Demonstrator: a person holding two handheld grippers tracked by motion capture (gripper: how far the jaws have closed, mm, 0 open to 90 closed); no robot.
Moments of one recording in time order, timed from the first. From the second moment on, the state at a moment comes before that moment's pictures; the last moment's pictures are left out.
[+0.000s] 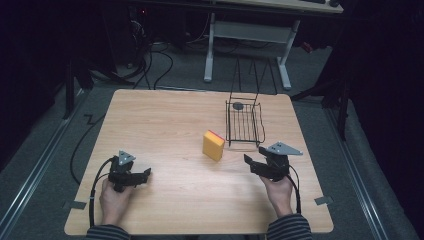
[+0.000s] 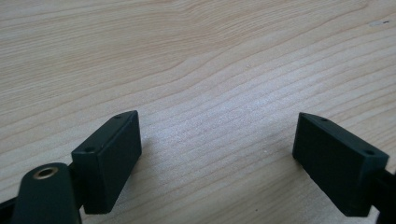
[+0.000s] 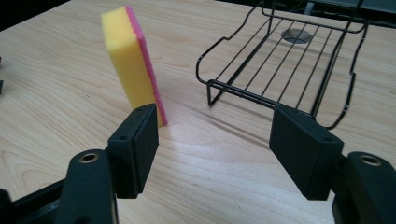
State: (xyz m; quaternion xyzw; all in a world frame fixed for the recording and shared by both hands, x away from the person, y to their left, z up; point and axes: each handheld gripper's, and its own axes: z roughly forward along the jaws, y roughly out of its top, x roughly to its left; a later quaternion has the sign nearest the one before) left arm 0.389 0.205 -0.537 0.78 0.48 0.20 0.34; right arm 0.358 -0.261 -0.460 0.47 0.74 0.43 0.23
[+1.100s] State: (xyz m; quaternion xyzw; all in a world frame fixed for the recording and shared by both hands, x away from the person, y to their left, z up) left arm 0.389 0.205 -0.537 0.78 0.48 0.20 0.34; right arm 0.387 -0.197 -0.460 0.42 0.78 0.43 0.20
